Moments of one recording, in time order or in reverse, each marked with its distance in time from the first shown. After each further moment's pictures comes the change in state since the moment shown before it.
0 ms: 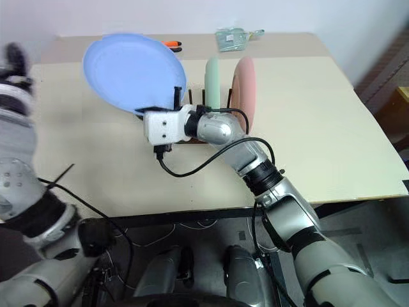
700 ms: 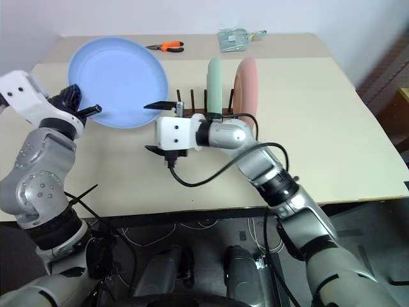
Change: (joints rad) left arm 0.077 -0.176 -0.232 -0.148 -0.072 0.215 -0.149; right arm 0.013 -0.111 0.115 -0.054 0.019 0.063 0.105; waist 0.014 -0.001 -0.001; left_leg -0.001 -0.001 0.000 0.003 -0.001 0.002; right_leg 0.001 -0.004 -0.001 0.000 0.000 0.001
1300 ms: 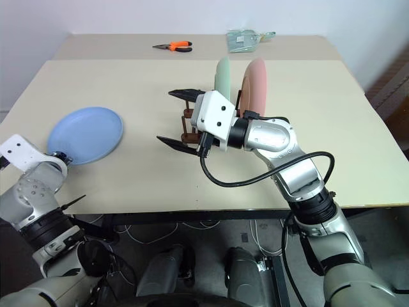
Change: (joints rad) left arm 0.038 -0.003 0.338 0.433 0.145 0.097 0.210; right arm 0.211 -0.190 -0.213 -0.462 0.417 0.365 0.003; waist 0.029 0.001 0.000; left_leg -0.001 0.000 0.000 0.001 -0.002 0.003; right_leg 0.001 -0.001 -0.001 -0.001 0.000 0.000
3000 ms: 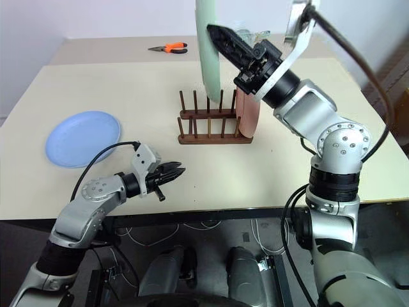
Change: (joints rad) left arm 0.327 0.274 -0.934 -0.147 0.051 -0.537 -1.068; right arm -0.142 0.063 -0.472 0.183 1.207 0.570 -0.642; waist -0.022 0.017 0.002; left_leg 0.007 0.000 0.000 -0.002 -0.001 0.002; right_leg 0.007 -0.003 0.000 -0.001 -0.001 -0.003
